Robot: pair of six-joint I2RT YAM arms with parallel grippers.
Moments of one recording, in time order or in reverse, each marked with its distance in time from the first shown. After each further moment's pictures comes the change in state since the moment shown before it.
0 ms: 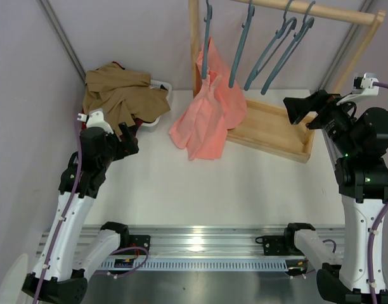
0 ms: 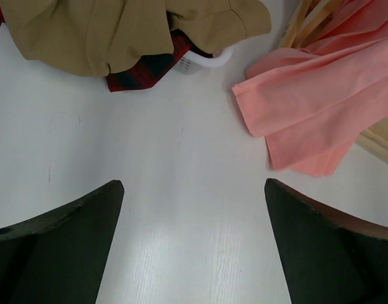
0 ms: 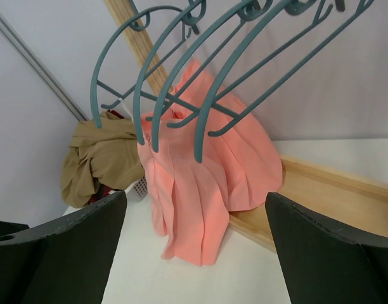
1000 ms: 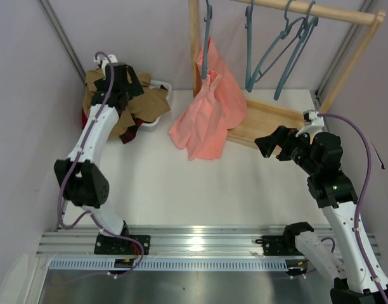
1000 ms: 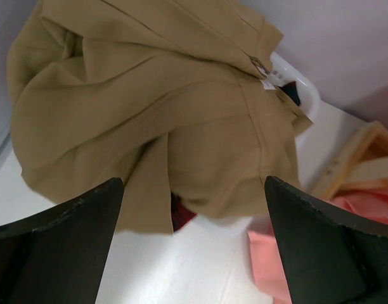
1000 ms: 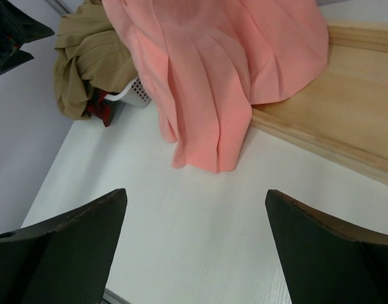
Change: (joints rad) left arm 0.063 0.811 0.623 0.150 -0.214 -0.043; right arm 0.225 -0.165 -0.517 0.062 0.072 0.066
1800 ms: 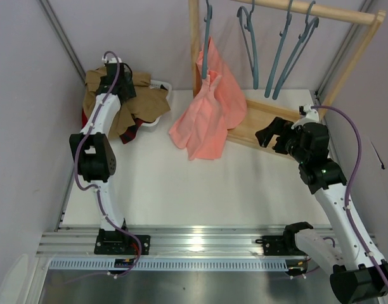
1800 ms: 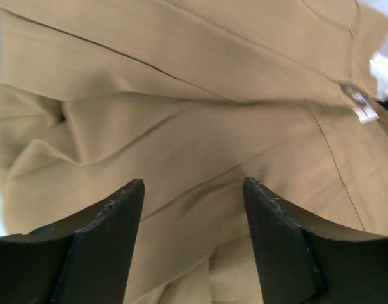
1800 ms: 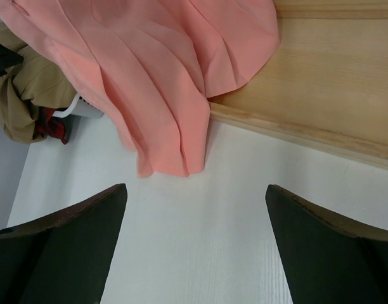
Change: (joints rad) left arm 0.113 0.435 0.276 0.067 0.045 0.254; right arm 0.002 0.137 -0.017 0.047 0.160 0.052
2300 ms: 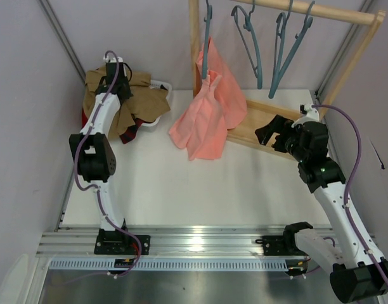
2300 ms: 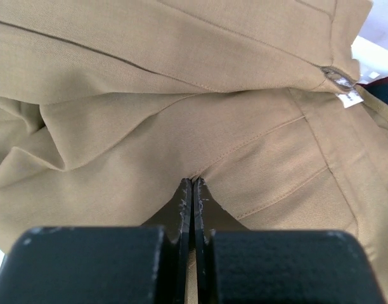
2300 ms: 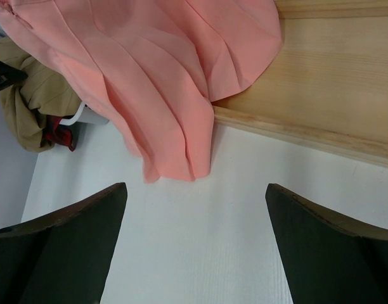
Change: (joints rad) left arm -0.001 0.000 -0.010 -0.002 0.071 0.023; right arm 0.000 0.020 0.000 0.026 0.007 0.044
